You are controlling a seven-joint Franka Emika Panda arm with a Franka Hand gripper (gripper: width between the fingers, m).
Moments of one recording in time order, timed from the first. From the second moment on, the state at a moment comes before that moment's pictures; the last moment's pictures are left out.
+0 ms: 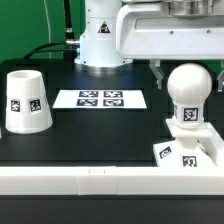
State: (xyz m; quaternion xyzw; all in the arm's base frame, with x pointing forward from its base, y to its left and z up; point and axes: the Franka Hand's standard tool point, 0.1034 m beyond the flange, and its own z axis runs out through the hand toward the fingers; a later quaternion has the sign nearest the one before) arm 0.607 0.089 0.116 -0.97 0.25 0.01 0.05
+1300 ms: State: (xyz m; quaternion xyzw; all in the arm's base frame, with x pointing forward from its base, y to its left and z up) arm 0.606 0.089 0.118 -0.98 0.19 0.02 0.07
